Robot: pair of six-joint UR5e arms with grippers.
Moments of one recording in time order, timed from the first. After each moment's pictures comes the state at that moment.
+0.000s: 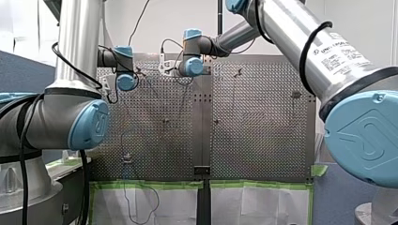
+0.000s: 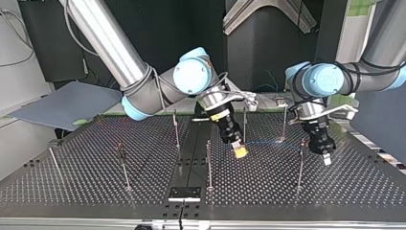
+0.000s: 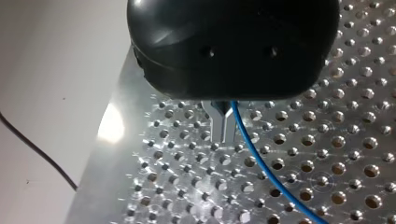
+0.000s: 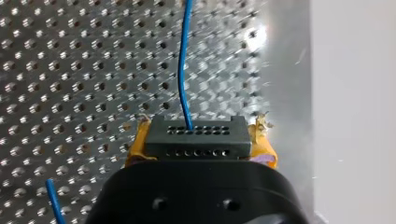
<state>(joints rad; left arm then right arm) 0.09 -1.73 -1.84 -2.42 -1.82 -1.77 2.45 -0.88 0.92 -0.16 1.58 1.55</state>
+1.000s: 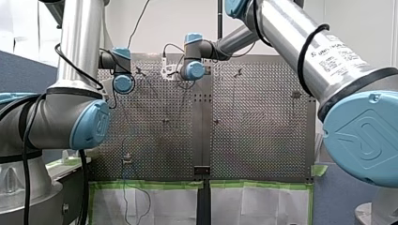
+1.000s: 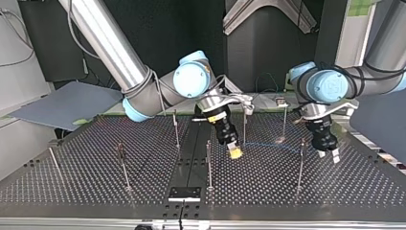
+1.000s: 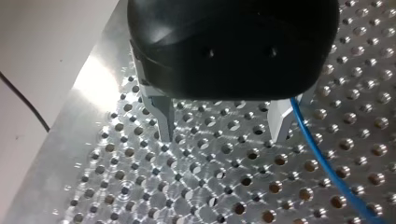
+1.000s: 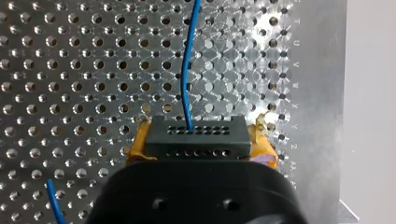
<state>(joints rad) 0.12 -1.75 -1.82 -2.53 -1.83 -1.88 2.44 -0.86 0.92 -0.15 1.61 1.55</state>
